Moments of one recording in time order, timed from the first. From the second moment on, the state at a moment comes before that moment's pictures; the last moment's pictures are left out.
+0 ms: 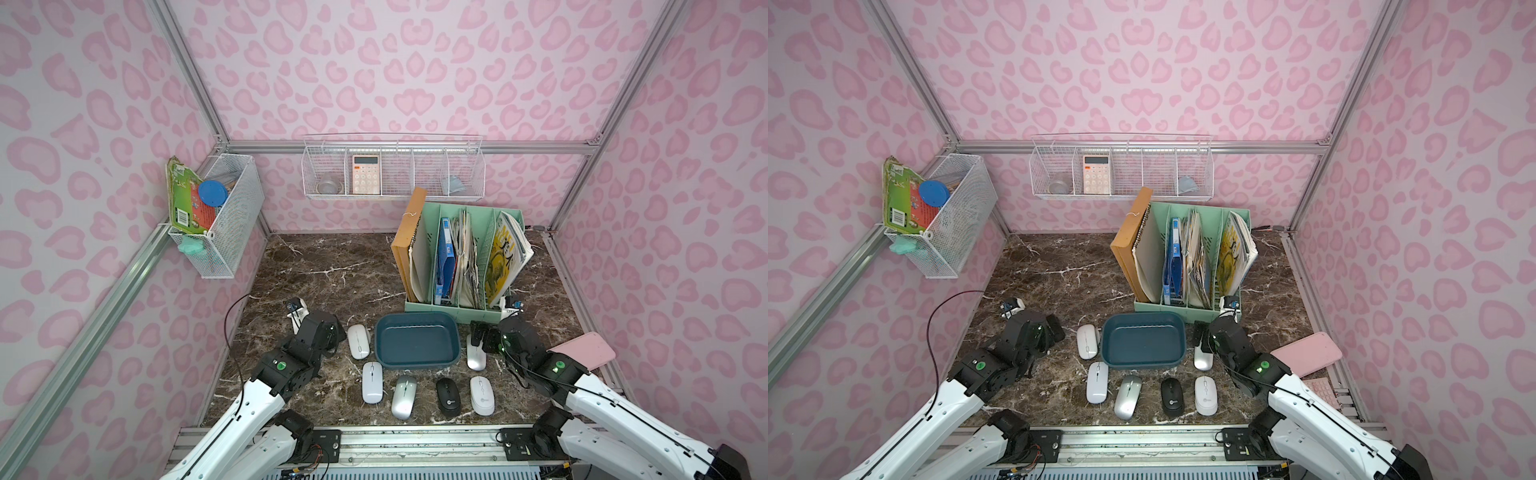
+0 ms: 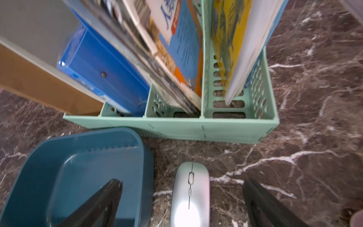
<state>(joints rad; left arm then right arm) -0.48 0.76 0.68 -0.72 -0.57 -0.81 0.68 0.84 0.56 -0.36 0.40 0.59</state>
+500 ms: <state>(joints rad) -0.46 0.88 0.55 -0.32 -0.89 -0.70 0.60 0.82 0.67 -0.35 0.50 0.45</state>
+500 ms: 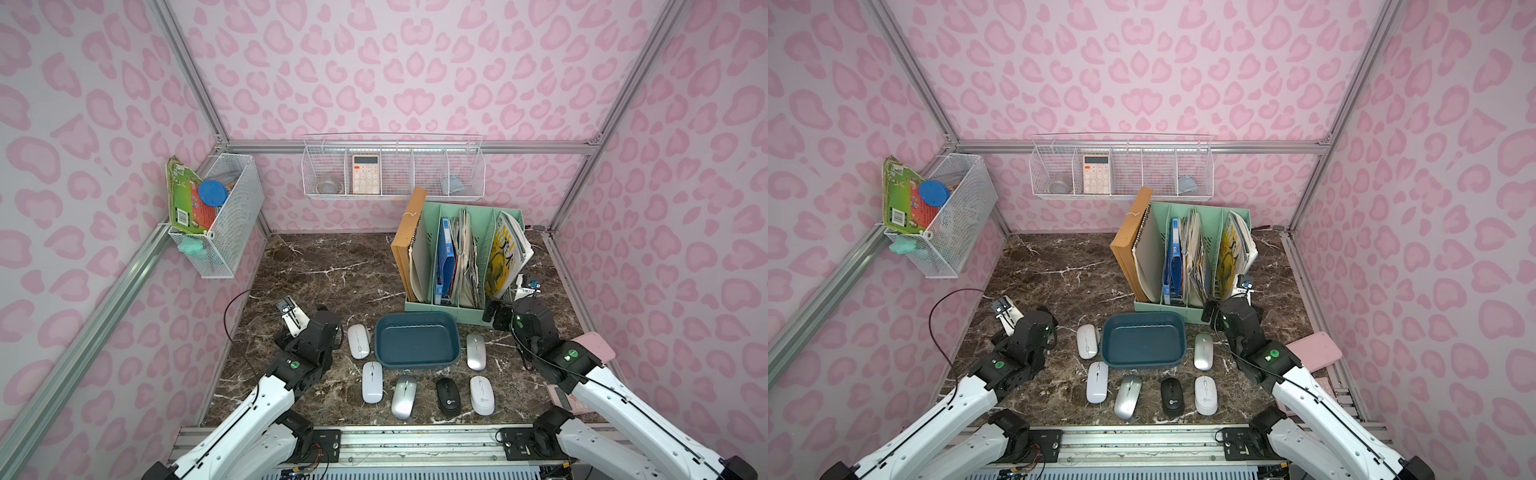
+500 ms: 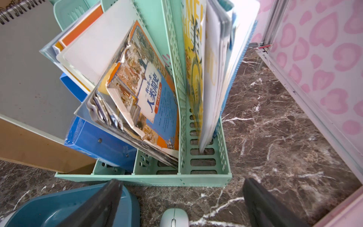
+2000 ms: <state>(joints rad) 0.08 1.55 0.42 0.72 -0.21 -0.12 0.37 0.70 0.25 0.26 0.60 0.02</state>
